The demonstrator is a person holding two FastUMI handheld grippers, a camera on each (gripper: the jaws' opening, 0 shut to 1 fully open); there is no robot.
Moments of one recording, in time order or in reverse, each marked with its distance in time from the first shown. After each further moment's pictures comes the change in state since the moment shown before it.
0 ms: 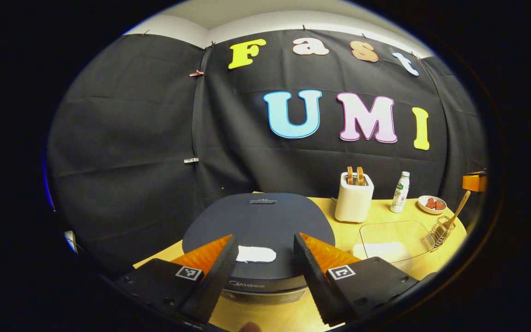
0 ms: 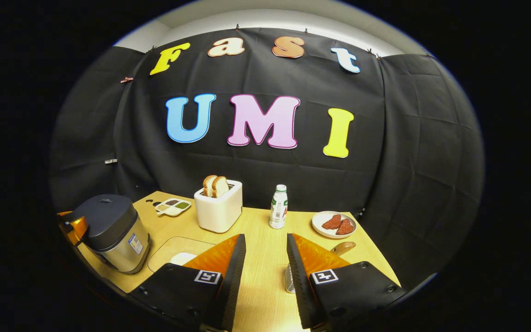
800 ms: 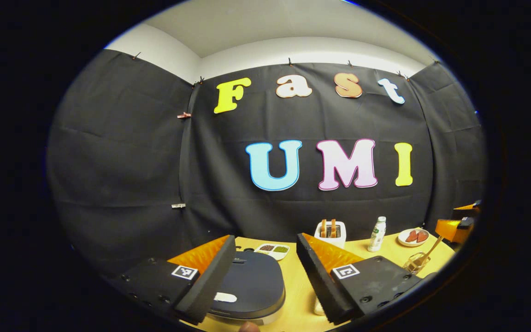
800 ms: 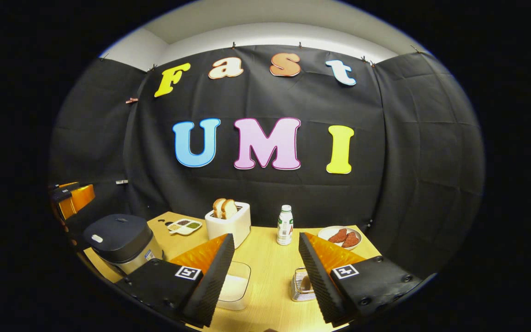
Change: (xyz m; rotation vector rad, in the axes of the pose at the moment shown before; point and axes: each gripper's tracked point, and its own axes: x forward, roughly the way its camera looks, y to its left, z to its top) left arm -0.051 -0.060 0.138 0.010 -0.268 -0.054; right arm -0.029 -0.007 0.043 0.063 -0.143 0.046
